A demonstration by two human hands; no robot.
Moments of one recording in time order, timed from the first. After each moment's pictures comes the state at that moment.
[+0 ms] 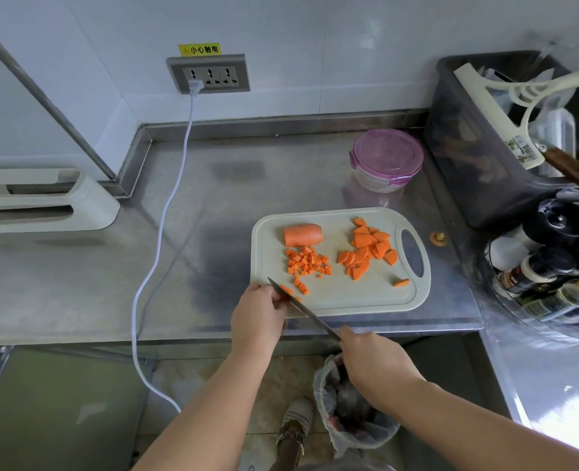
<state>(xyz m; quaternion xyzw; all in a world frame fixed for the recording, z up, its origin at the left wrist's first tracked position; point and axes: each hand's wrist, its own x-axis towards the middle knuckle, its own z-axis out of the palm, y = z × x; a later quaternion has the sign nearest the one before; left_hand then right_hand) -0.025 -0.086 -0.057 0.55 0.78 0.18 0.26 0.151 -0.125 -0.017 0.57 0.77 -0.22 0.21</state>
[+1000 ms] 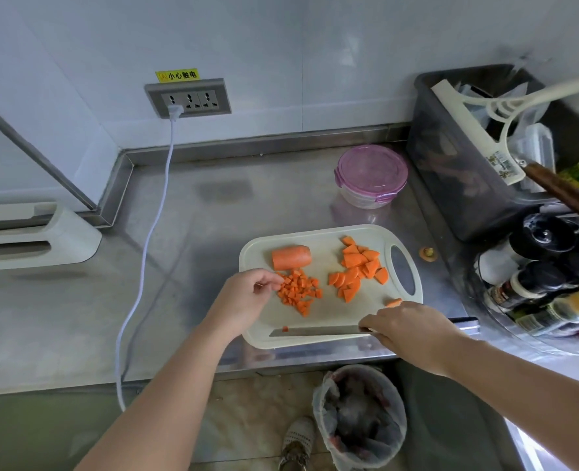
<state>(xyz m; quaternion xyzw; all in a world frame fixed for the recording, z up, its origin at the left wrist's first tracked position) -0.051 -0.025 -0.018 0.60 0.65 0.22 0.41 0.220 -0.057 -0.003 0.48 0.85 -0.14 0.16</state>
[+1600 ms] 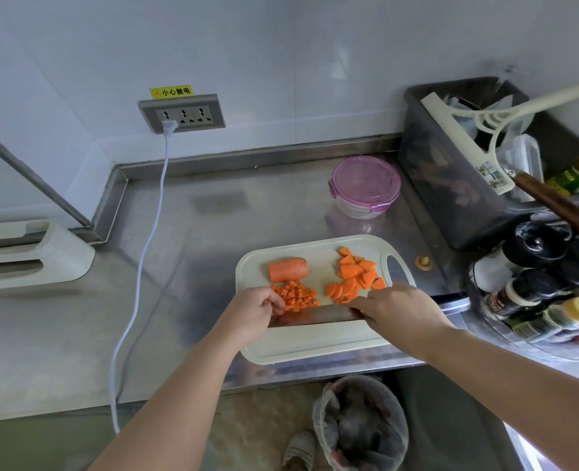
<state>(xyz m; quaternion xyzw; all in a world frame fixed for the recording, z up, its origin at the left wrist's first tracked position) -0.044 -0.016 -0.026 0.61 0.66 0.12 0.43 0.206 -0.033 0.001 0.50 0.86 -0.04 0.07</state>
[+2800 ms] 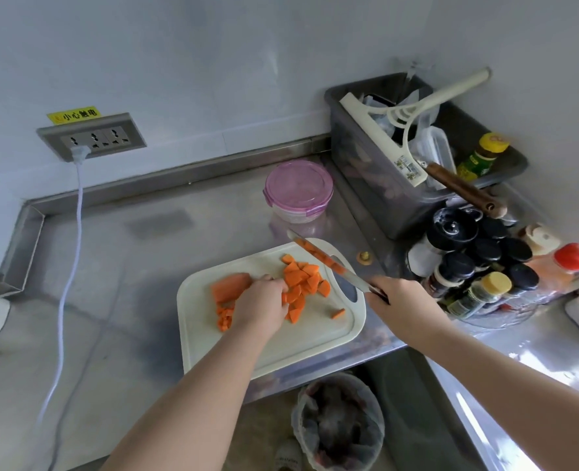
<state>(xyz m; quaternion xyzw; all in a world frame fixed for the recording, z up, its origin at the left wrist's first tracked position) 0.062 0.030 -0.051 0.77 0.60 -0.01 0.19 0.274 -0.047 0.014 0.74 0.61 -0.26 -0.10</state>
